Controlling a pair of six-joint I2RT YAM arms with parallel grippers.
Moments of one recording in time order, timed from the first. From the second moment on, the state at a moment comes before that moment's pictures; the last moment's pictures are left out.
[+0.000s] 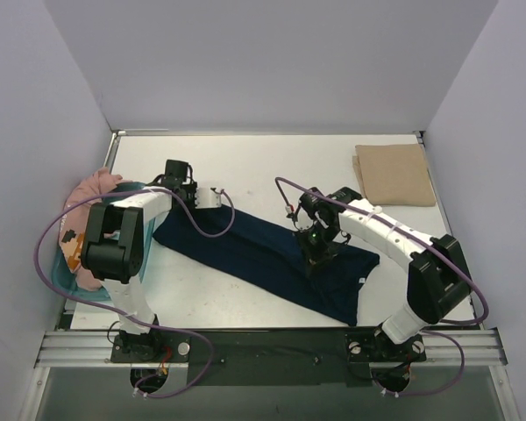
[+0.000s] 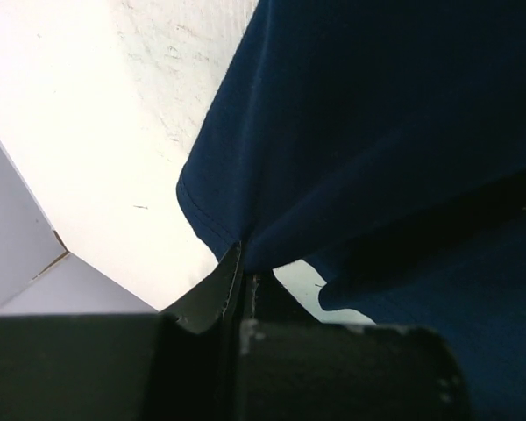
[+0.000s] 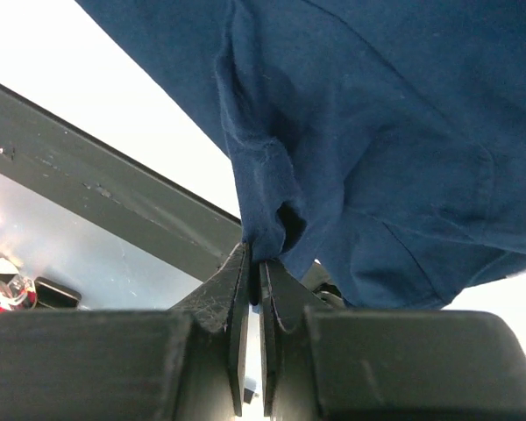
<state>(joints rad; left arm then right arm) -0.17 1.86 1.15 -0.27 -0.06 1.36 0.61 1.56 1.15 -1.07 -0.30 0.18</state>
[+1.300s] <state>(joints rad) -0.25 1.75 1.46 -0.91 0.56 1.25 0.84 1.72 1.27 -0.97 -0.22 0.21</state>
